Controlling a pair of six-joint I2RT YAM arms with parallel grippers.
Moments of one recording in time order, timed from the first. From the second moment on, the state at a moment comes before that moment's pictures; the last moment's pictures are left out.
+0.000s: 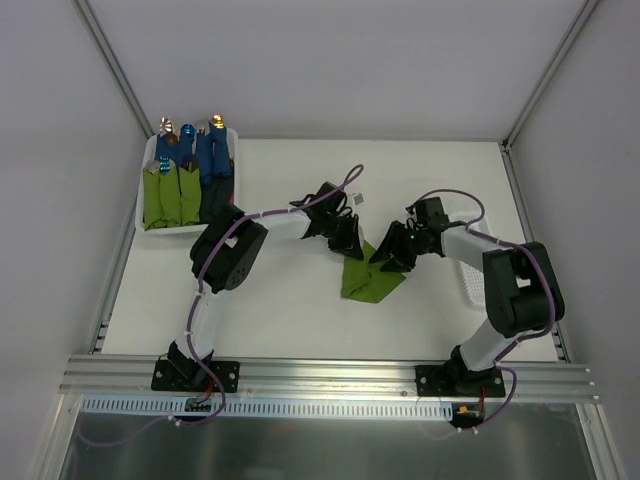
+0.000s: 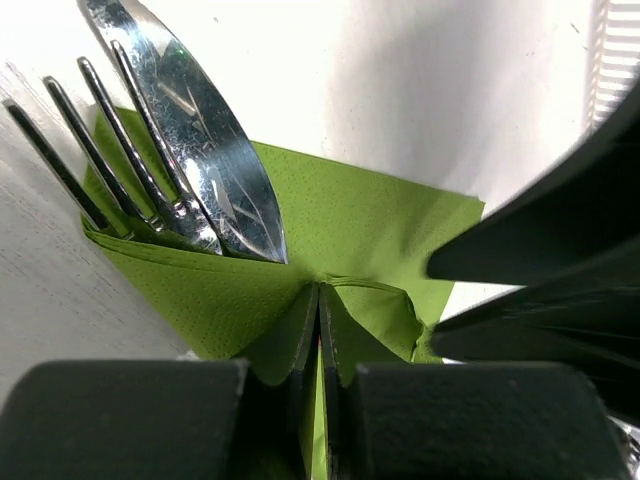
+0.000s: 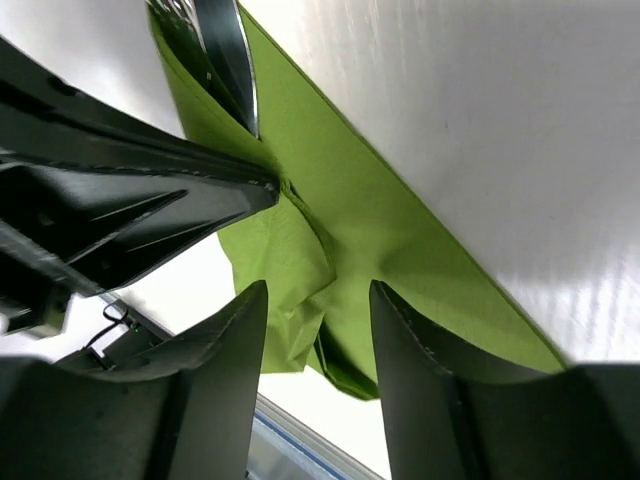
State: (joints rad) left arm -0.68 2.19 1.45 -0.16 0.57 -0.56; right arm 0.26 1.66 0.84 -0.29 -0.50 0.67
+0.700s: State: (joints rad) left arm -0.70 2.18 1.49 -0.26 0.46 -0.55; right arm 0.38 1.57 0.82 -0.15 -0.53 0.84
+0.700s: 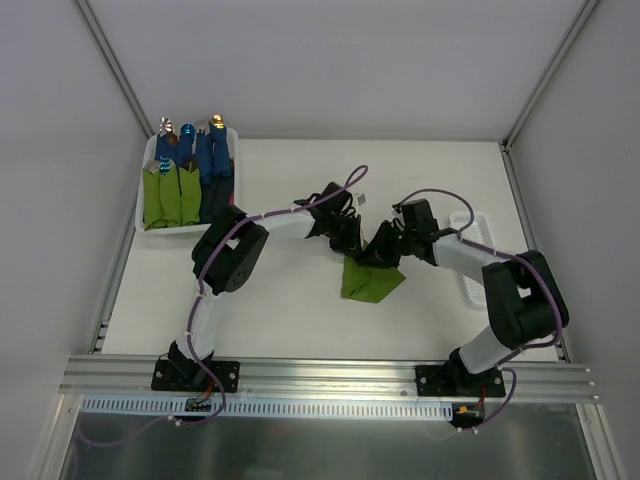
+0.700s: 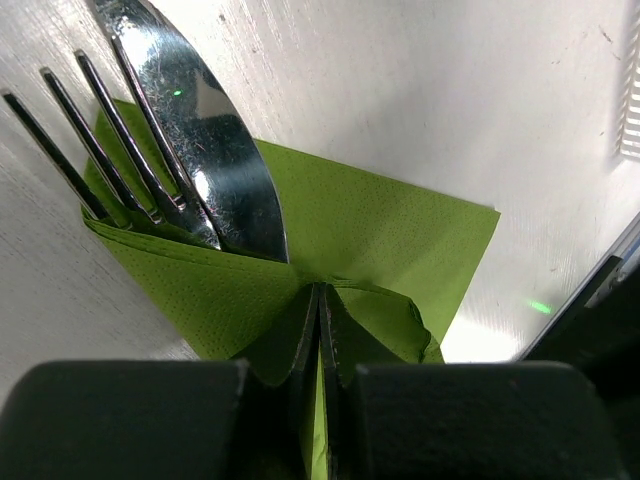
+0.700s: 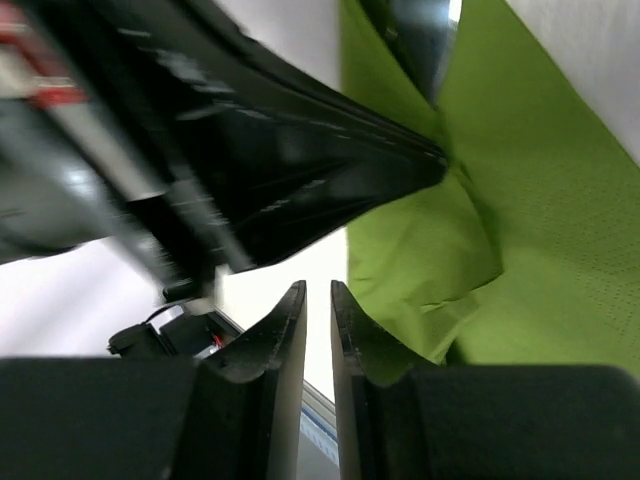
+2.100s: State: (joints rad) left arm -0.73 1.96 1.27 -0.29 0.70 -0.48; right arm 0.38 1.76 0.76 -0.02 -0.60 0.84
